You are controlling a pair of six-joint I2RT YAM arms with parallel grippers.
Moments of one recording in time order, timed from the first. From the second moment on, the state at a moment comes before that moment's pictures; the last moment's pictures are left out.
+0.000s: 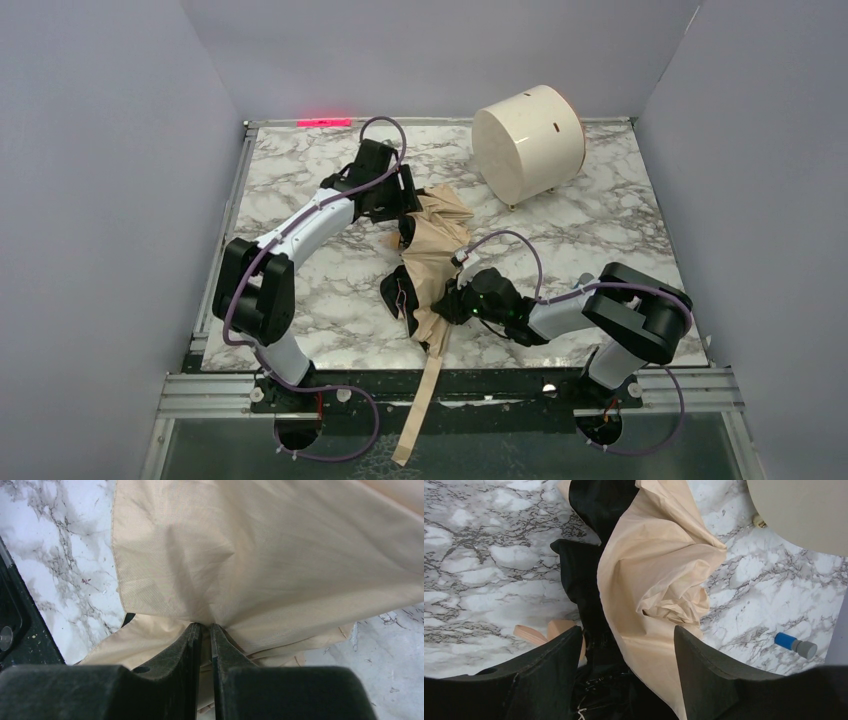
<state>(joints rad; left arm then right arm) -0.44 1.67 1.30 -0.45 0.13 -0.63 0.98 1.62 0.41 0.74 -0.04 0.44</state>
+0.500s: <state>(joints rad) -0.44 1.71 1.30 -0.45 0.15 -0.63 0.98 1.62 0.41 0.74 -0.04 0.44</state>
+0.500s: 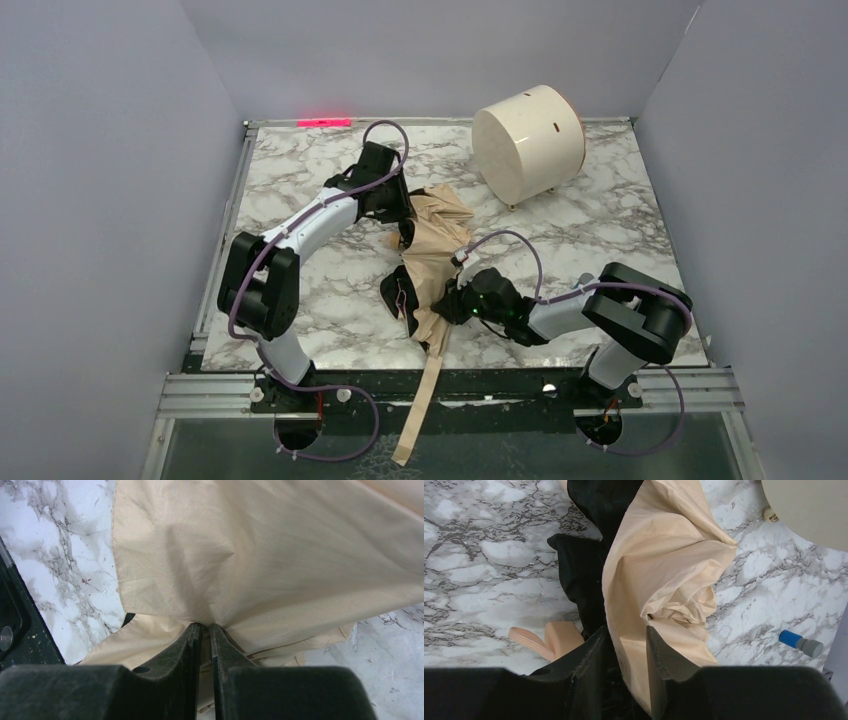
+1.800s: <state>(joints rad) -0.53 1.26 0.95 0.00 0.57 -0.54 0.98 1.64 0.42 0.75 -0.04 0.44</state>
